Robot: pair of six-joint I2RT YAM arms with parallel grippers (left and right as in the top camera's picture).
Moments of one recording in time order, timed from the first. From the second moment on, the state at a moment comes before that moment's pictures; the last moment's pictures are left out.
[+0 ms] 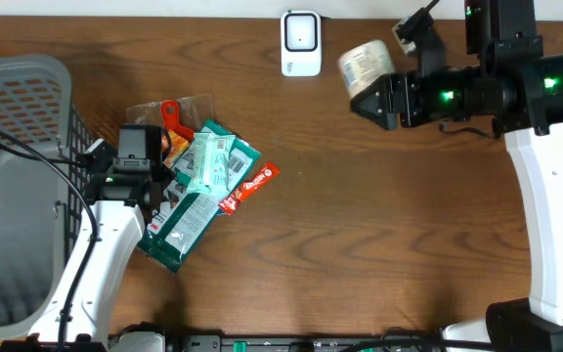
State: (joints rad) left arm -0.03 1.33 0.89 -0.66 -0.35 -0.79; right arm 0.19 1.64 2.00 -1.34 -0.53 0.03
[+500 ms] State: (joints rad) left arm -0.03 1.33 0.89 -0.66 -0.35 -0.79; right arm 0.31 1.64 2.00 -1.20 0.04 0.01
